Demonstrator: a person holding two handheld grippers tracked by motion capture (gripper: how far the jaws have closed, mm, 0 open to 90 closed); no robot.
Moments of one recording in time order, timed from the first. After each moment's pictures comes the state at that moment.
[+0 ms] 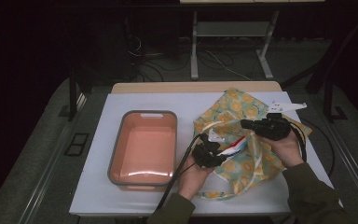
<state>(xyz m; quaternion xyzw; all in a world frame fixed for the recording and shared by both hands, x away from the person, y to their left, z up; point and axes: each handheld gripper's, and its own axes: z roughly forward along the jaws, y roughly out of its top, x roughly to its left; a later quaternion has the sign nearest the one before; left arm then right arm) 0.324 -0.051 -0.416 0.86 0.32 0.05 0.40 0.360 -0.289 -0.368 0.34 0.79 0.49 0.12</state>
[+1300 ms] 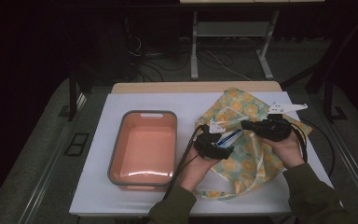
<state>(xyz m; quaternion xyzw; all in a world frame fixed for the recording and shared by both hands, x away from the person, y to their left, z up) 0.330 -0.051 -0.410 0.84 0.31 0.09 0.44 0.358 -0.291 -0.369 0.34 0.79 0.50 0.12</state>
